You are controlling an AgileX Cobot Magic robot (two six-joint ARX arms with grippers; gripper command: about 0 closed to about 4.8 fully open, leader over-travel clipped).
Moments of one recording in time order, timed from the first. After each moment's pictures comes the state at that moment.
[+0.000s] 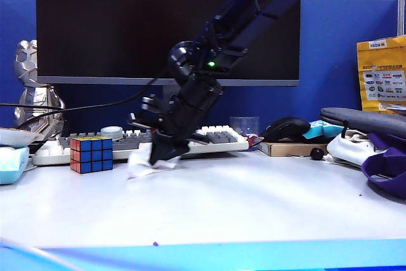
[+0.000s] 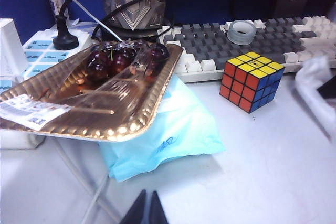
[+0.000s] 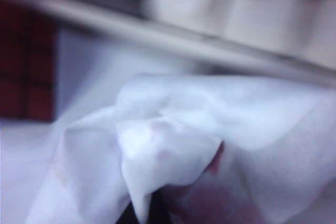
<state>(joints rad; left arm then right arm) 0.07 0.01 0.01 -0.16 0.02 0.00 0.58 2.55 2.23 -0.57 -0.28 0.10</state>
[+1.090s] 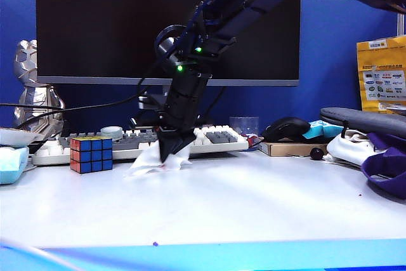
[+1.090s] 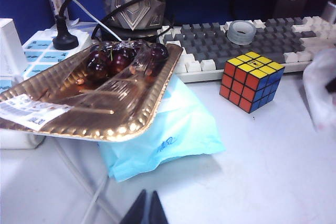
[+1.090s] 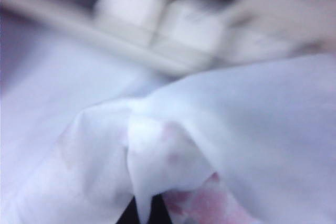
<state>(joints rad) 0.07 0.01 0.01 -0.16 0.02 0.00 0.61 2.60 2.42 -0.78 -0.07 -0.02</state>
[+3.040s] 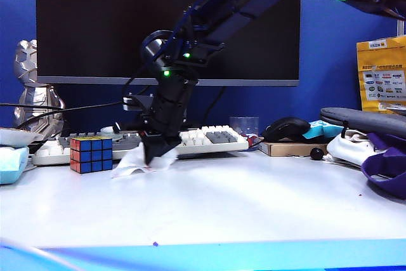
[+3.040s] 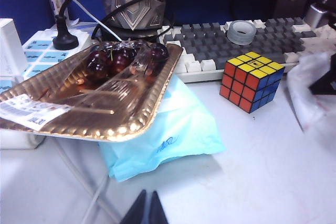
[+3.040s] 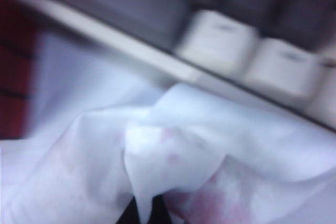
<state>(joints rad) 0.07 0.00 0.01 -0.16 0.02 0.00 0.64 2.63 2.42 -0.70 0.01 -0.03</state>
